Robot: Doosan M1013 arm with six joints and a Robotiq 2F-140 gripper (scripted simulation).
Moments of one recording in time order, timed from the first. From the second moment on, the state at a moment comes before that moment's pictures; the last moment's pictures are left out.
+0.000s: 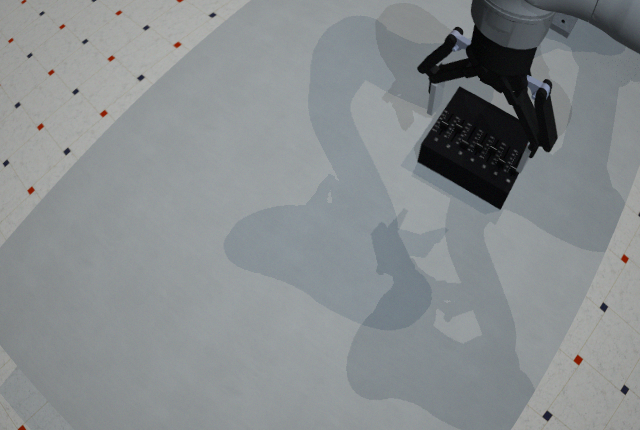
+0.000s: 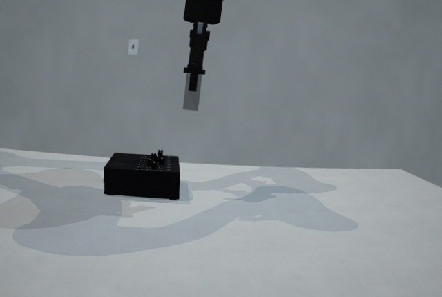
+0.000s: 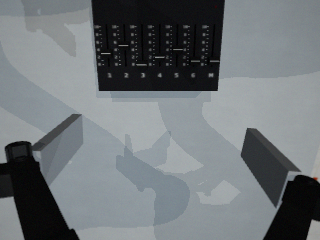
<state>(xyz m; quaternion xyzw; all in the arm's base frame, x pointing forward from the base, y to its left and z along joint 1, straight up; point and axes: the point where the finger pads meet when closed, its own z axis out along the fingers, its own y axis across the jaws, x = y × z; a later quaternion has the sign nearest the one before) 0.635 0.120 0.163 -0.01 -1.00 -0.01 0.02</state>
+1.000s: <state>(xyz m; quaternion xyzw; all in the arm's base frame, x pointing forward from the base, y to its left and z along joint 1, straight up) 0.550 0.110 0.177 0.49 -0.87 0.02 0.01</state>
